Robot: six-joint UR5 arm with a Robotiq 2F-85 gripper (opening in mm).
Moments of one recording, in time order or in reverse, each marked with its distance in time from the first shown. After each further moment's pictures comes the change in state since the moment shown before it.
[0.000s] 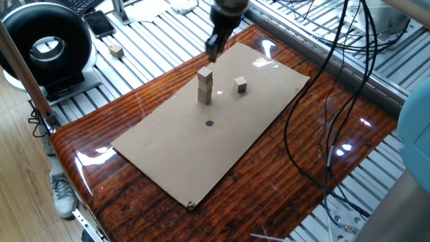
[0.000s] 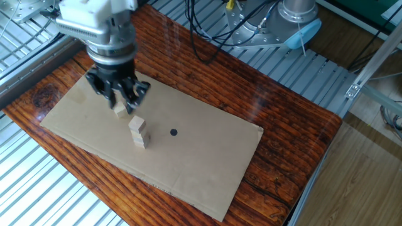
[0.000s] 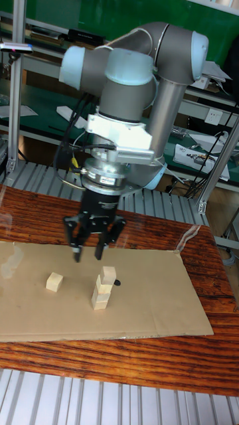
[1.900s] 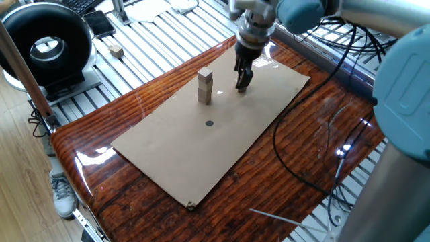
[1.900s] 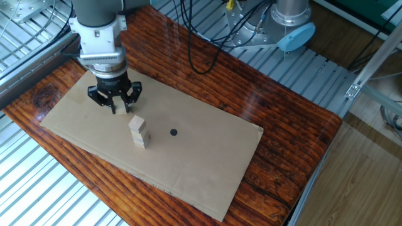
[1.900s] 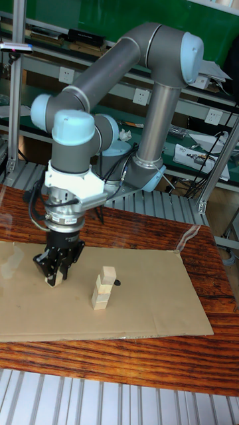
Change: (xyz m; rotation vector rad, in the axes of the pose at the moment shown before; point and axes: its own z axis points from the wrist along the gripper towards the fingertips) arm 0.075 -0.009 0.110 -0.113 0.030 -0.297
